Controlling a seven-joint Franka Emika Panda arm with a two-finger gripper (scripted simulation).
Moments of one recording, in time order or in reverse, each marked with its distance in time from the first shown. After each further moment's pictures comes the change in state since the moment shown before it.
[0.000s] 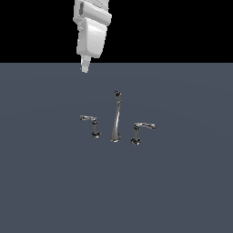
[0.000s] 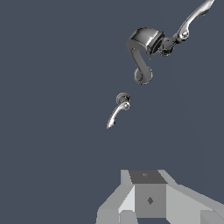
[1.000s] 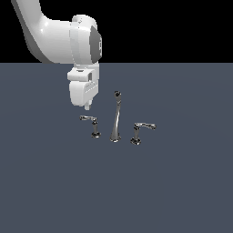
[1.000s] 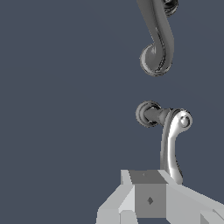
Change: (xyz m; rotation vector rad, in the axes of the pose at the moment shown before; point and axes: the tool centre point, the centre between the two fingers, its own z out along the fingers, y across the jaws) arm 0.043 -0.046 0.146 0.015 0.184 0.543
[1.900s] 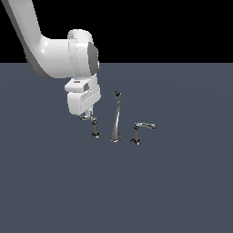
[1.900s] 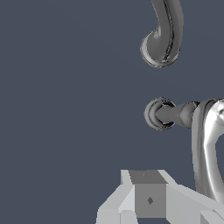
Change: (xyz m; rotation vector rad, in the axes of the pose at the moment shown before) arm 0.001 -0.007 0.034 0.037 0.058 0.123
